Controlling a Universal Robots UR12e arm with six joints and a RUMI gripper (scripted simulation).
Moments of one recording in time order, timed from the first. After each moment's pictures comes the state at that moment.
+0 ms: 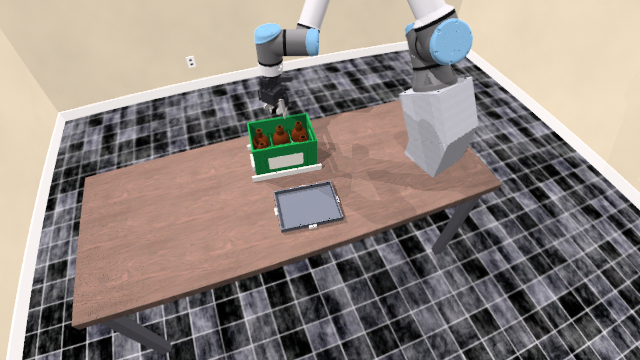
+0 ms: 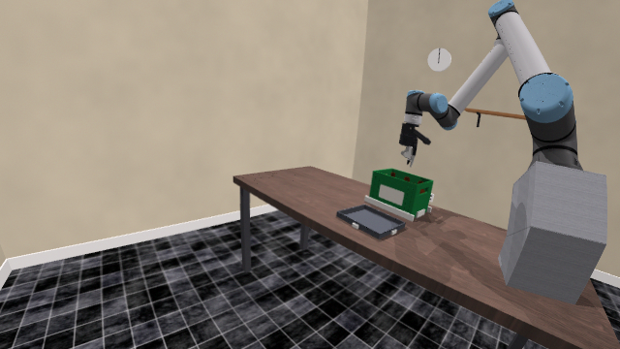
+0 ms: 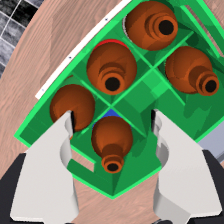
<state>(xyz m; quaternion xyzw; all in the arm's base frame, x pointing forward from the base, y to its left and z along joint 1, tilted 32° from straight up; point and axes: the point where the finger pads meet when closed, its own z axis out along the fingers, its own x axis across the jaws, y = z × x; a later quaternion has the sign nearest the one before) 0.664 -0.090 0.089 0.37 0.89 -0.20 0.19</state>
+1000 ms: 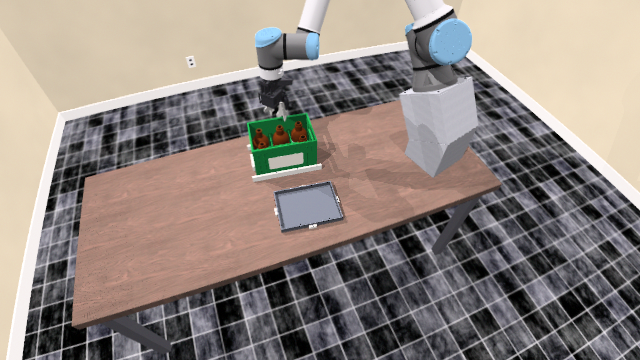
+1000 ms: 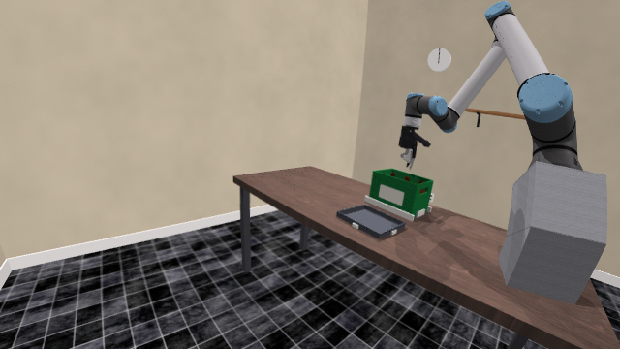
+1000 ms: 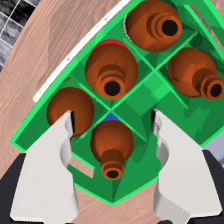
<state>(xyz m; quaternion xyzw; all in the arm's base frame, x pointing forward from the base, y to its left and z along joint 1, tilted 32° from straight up) 0.667 -0.096 0.077 0.37 0.89 -0.20 0.19</state>
